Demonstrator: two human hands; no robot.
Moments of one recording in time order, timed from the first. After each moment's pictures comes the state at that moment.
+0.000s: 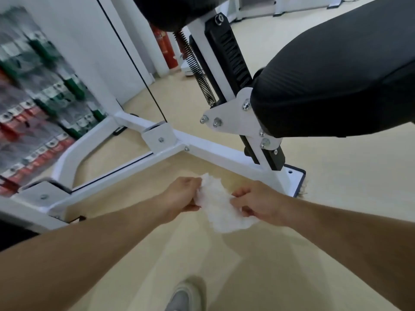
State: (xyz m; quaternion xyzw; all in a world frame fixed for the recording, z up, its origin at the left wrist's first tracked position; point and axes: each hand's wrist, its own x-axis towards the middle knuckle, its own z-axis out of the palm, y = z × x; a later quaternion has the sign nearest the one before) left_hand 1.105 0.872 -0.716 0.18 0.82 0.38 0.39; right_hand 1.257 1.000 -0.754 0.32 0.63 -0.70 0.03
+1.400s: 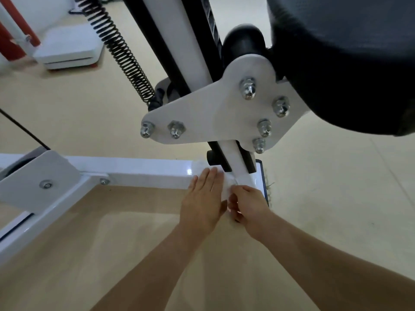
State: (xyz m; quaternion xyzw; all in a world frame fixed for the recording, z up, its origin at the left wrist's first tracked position) left_hand 1.054 1.014 -0.903 0.75 0.65 0.12 -0.03; right_hand 1.176 1.032 -0.858 0.65 0.28 -0.64 -0.31
